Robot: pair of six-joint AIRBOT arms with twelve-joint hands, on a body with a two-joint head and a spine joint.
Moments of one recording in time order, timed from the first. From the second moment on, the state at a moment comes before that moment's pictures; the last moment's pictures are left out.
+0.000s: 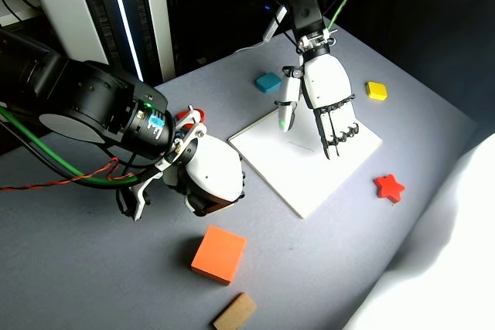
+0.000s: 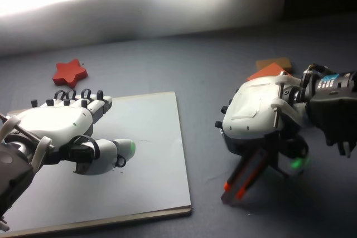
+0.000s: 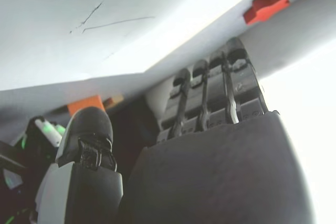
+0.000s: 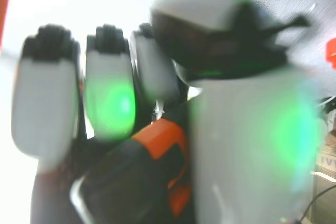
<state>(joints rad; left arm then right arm) 0.63 -0.94 0.76 -1.29 -0.78 1.89 -0.33 -1.23 1.13 0.15 -0.20 -1.44</state>
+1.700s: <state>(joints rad) 0.49 -0.92 0.73 -1.27 -0.75 1.96 -0.21 -0.81 0.80 0.53 -0.28 -1.84</state>
